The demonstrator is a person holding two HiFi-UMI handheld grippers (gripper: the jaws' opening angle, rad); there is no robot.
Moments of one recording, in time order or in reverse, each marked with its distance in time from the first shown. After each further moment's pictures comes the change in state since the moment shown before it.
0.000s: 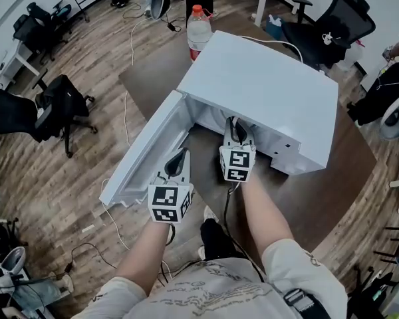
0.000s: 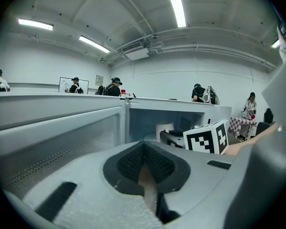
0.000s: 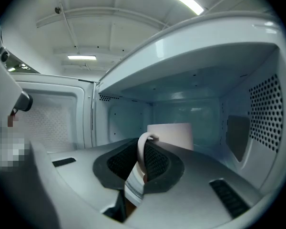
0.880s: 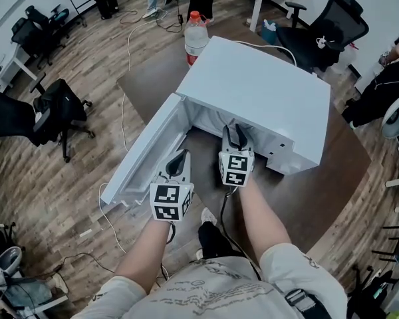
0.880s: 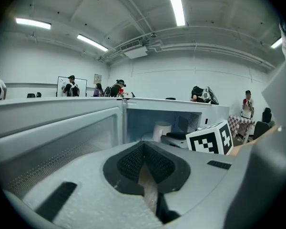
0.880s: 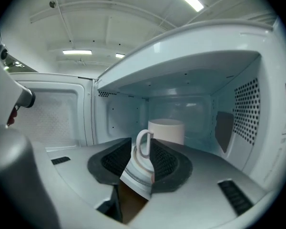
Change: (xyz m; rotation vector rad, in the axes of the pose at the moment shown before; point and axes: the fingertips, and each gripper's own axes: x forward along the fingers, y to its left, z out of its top) left arm -0.001 -0.007 0.000 0.009 0.020 -0.015; right arm -0.019 -0.008 -0.011 0.010 0.068 -0.054
